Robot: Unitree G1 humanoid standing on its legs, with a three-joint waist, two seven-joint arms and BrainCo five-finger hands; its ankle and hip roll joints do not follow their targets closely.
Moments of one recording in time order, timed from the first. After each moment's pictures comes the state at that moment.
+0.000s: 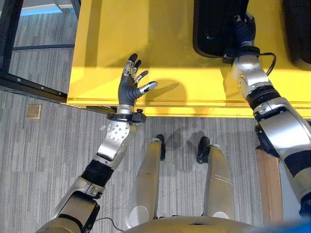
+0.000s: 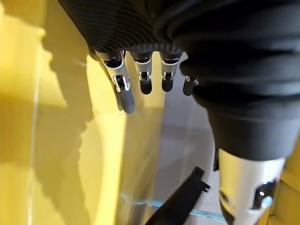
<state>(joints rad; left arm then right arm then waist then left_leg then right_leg) -0.37 0.44 -0.34 0.06 -0.50 -0.32 0.31 -1.28 -0.39 0.43 1.10 0.60 -0.21 -0.40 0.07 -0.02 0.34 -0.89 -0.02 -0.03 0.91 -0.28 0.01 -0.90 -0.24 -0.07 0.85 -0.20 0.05</state>
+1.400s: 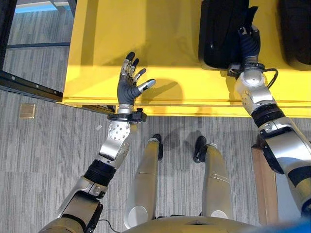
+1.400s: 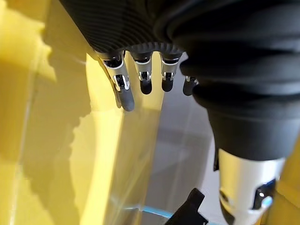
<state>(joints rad) -0.37 0.40 -0.31 0.06 -0.50 -0.35 0.33 -1.04 -0.47 0.35 0.84 0.54 -0.26 -0.38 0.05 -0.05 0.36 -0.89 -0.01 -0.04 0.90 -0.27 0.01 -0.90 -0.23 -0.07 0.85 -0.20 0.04</state>
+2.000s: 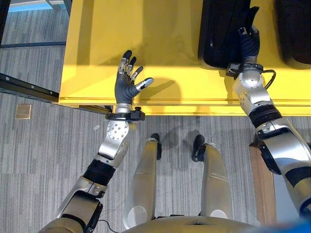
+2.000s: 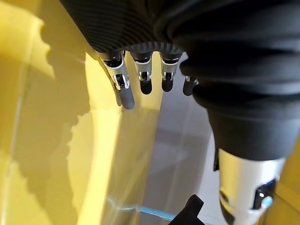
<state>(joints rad) -0.37 0.40 -0.30 0.06 -0.50 -0.35 0.33 -1.04 -0.44 0.32 0.84 0.54 -0.27 -0.39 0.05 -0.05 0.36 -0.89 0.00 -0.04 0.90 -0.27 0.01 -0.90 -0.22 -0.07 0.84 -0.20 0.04</state>
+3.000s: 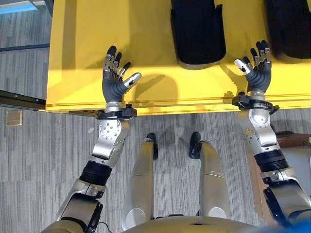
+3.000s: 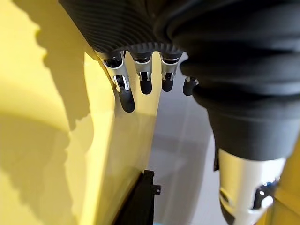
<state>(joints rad) -0.34 0.38 -0.19 0.03 -0.46 -0.35 0.35 -0.48 -0.41 0.10 0.14 0.50 -0.30 -0.40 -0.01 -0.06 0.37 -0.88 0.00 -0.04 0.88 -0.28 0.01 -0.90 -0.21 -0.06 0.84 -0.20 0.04</state>
